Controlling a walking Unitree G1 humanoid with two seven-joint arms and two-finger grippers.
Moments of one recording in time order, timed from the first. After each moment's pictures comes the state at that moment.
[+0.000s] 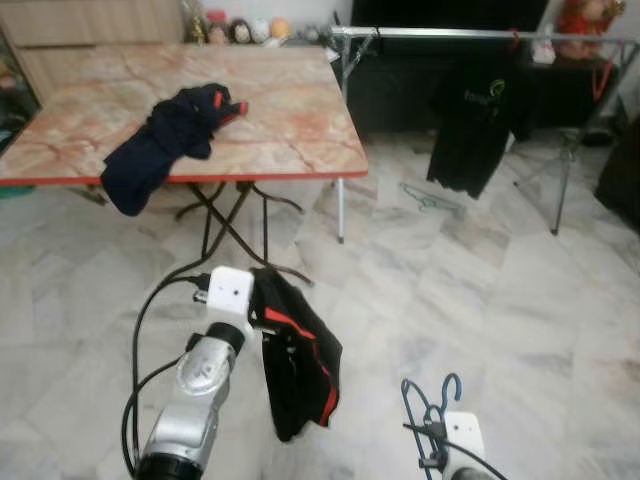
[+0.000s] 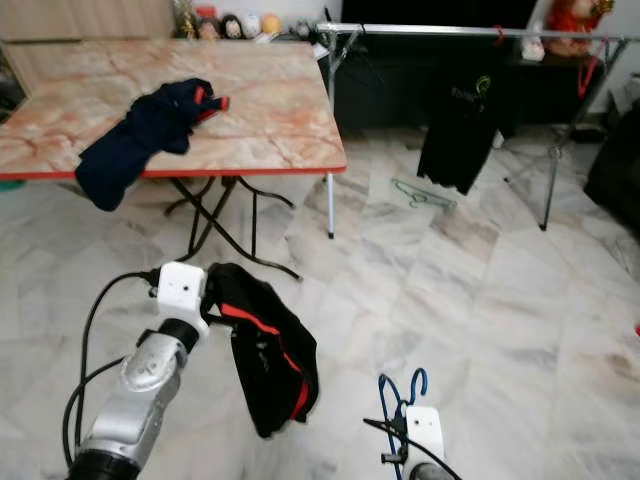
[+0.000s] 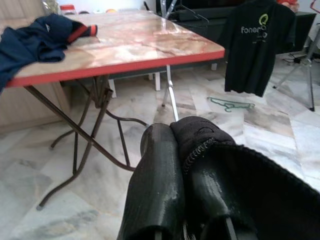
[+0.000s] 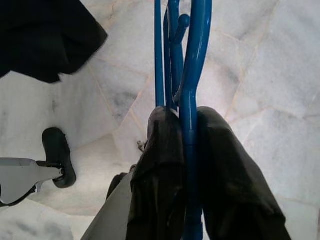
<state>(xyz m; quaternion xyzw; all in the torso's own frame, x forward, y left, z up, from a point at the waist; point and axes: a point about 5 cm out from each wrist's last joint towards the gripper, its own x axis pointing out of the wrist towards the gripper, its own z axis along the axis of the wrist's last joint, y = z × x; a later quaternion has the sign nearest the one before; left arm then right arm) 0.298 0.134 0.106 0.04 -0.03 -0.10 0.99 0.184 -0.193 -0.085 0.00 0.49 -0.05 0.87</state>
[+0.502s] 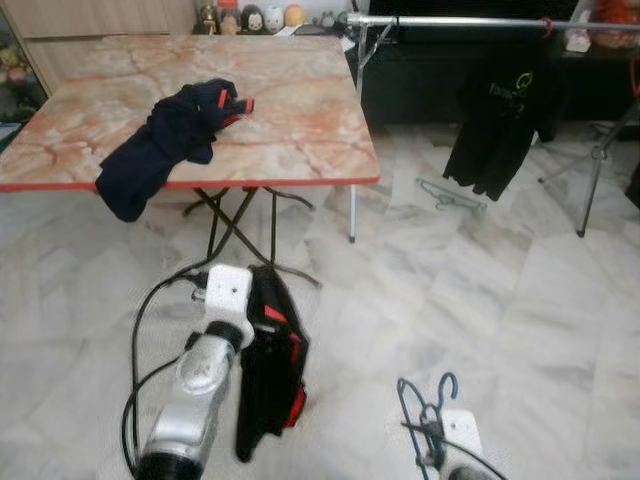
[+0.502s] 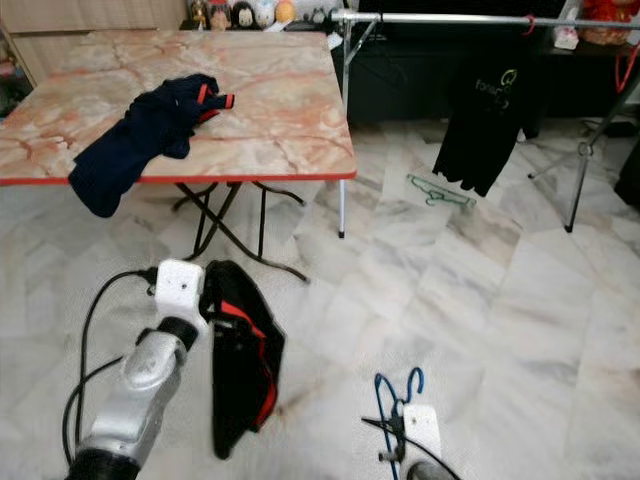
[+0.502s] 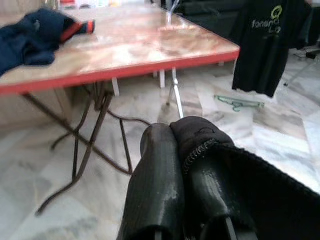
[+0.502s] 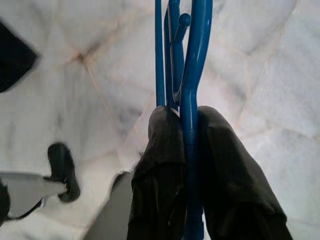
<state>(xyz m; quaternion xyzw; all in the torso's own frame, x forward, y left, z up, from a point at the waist) 0.299 0.138 0.108 0.04 -0.03 -0.09 0.99 0.186 -0.190 -0.084 0.00 0.49 -0.04 0.87</state>
